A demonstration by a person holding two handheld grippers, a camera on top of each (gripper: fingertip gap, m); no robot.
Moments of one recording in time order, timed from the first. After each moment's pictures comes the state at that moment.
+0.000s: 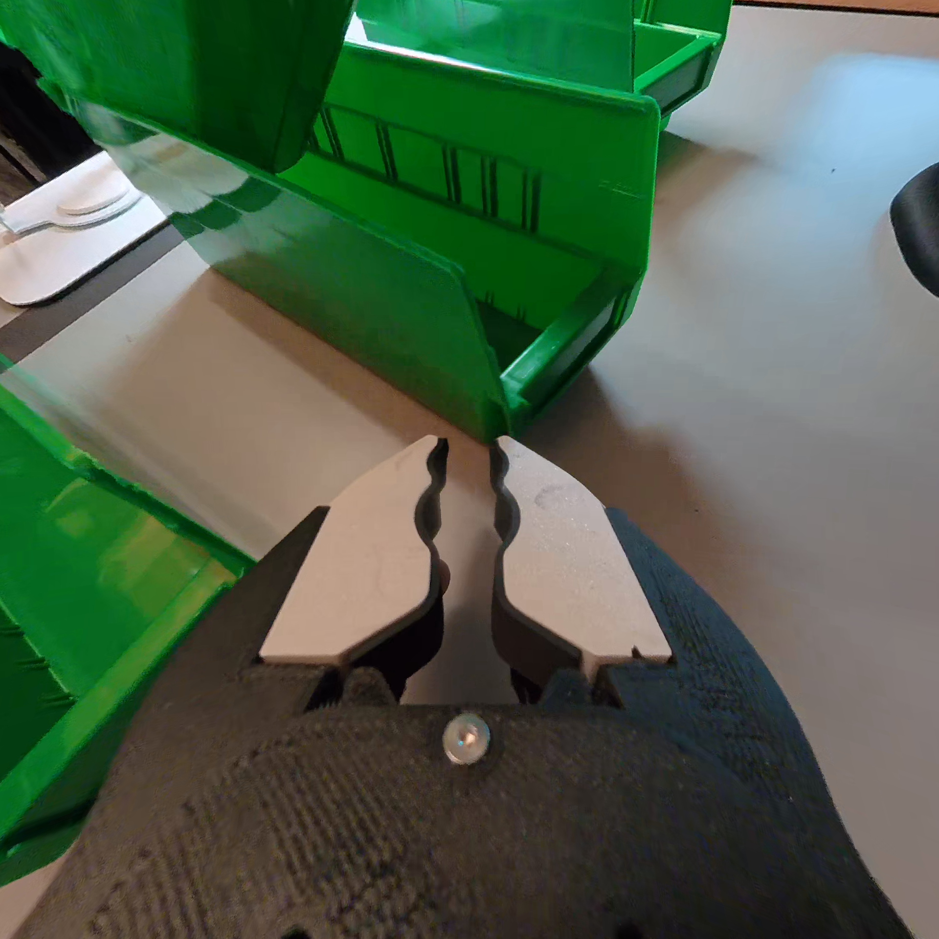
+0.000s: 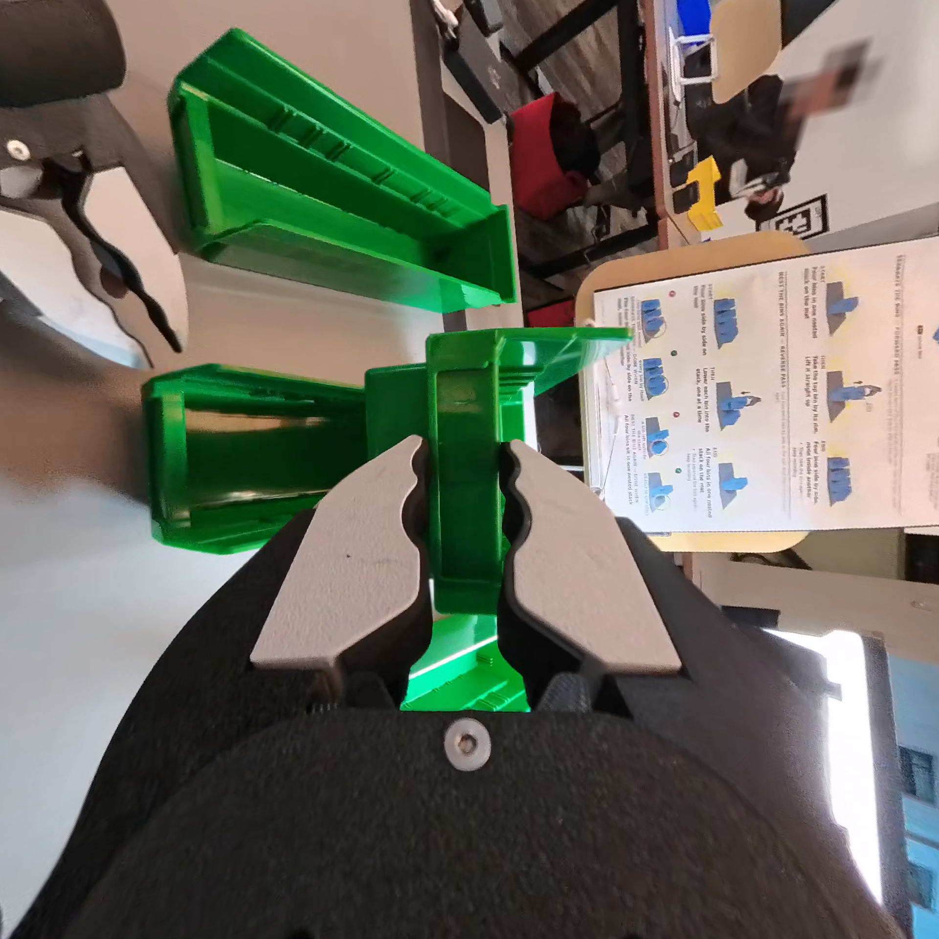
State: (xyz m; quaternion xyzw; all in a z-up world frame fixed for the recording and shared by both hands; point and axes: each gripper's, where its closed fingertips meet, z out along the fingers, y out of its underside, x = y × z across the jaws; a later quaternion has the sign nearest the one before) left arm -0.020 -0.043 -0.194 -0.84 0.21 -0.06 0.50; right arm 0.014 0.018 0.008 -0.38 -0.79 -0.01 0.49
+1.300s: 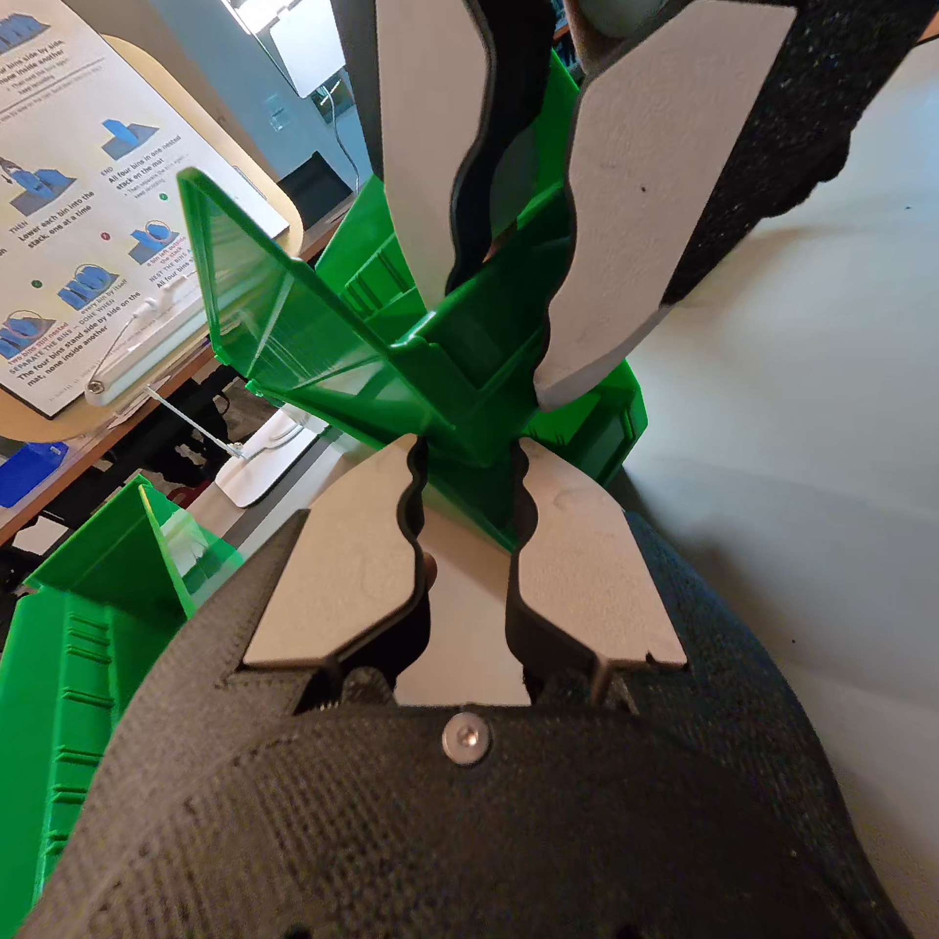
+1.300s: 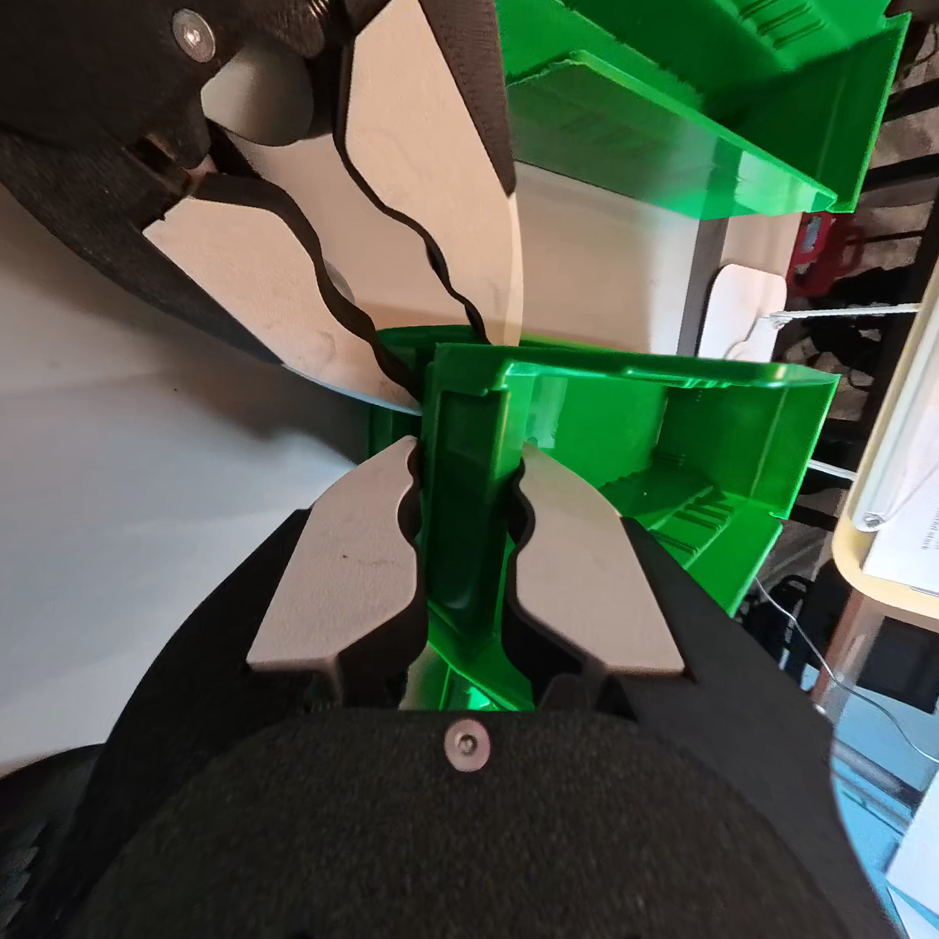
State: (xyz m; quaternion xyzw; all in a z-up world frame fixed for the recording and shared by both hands) left arm 0.004 -0.015 -0.143 -0.72 0.28 0.09 0.63; right arm 0.019 -0.013 -0.134 -0.42 -0.85 -0.03 0.30
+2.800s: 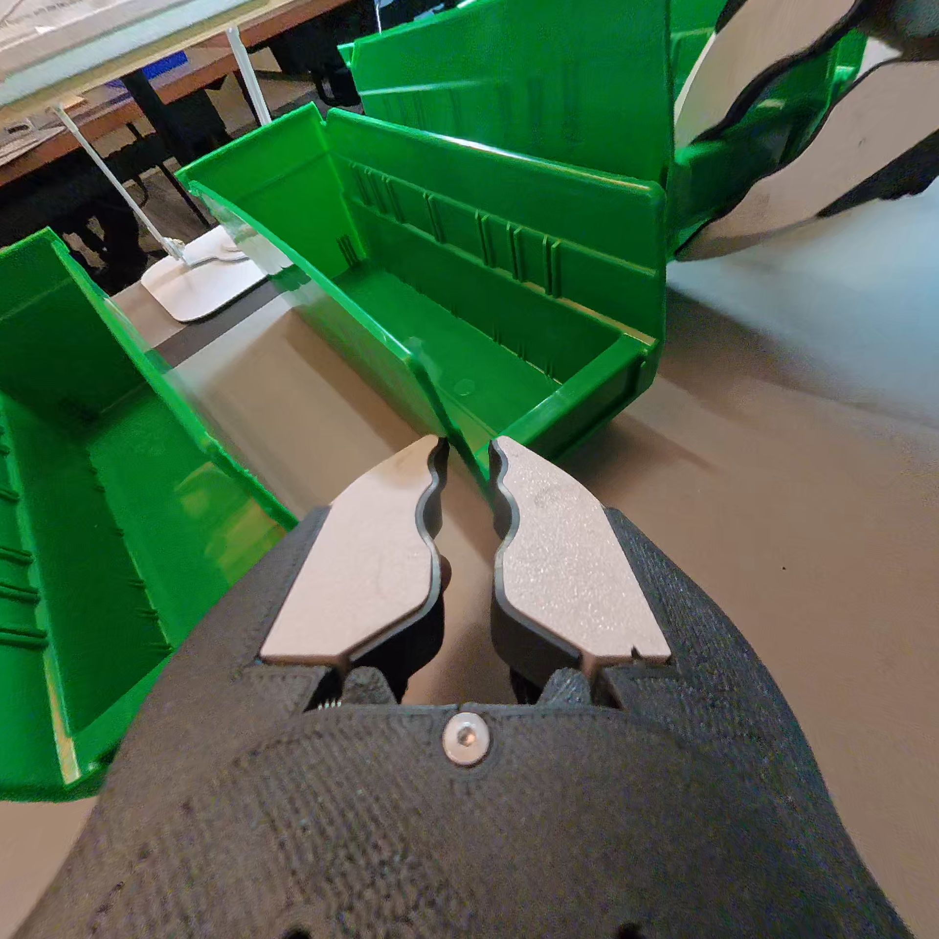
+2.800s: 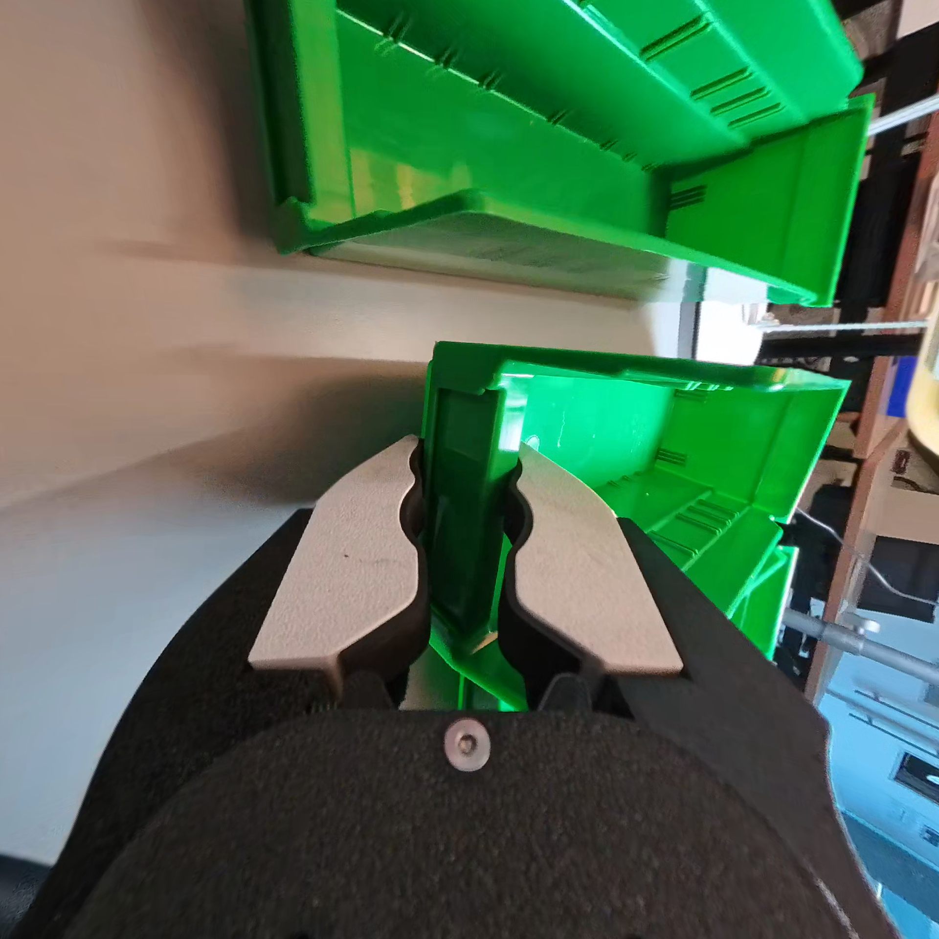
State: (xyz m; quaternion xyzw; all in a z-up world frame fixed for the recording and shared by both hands) left arm -0.041 -0.031 -0.181 -0.82 0.16 0.02 0.55; right arm 0.076 0.061 -0.186 -0.46 -0.81 -0.05 0.36
